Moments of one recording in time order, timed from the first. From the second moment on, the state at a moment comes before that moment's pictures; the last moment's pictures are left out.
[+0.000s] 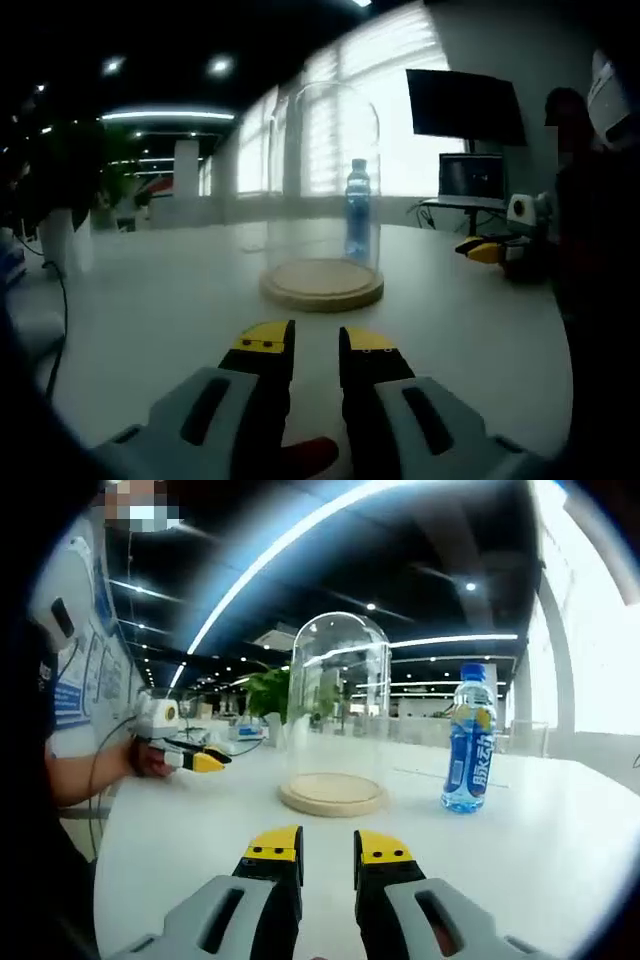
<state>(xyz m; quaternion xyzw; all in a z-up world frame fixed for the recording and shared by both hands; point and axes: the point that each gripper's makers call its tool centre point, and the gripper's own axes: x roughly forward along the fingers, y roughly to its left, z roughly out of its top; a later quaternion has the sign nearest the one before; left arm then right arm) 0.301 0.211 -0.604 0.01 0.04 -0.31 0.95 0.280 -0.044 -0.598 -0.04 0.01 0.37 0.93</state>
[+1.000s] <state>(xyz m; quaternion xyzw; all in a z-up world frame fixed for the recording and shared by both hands) 0.299 0.208 -0.606 0.03 0.04 -0.31 0.95 0.276 -0.039 -0.601 -0.06 0.01 0.37 0.92</state>
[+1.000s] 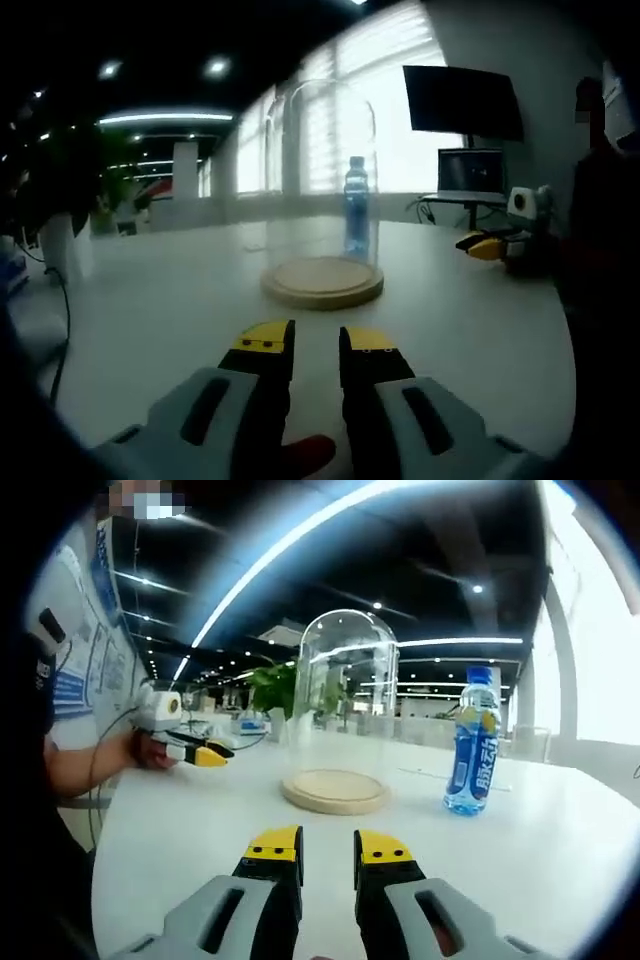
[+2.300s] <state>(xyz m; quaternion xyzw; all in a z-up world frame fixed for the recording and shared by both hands) 0.298 0.206 -0.604 0.02 0.04 -0.31 0.95 0.278 -0.045 -0.601 -0.06 0.01 0.38 0.92</state>
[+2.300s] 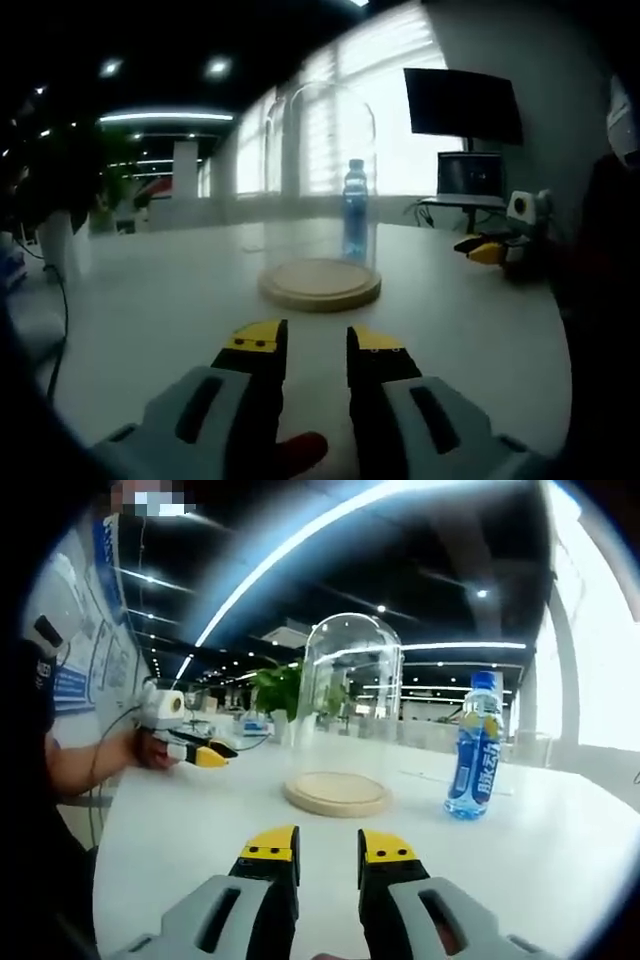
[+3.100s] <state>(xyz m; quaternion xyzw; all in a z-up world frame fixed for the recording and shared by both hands) 0.309 0.211 -0.581 0.00 0.03 -0.31 0.95 0.294 -0.028 -0.580 -0.08 0.00 0.38 0.92</state>
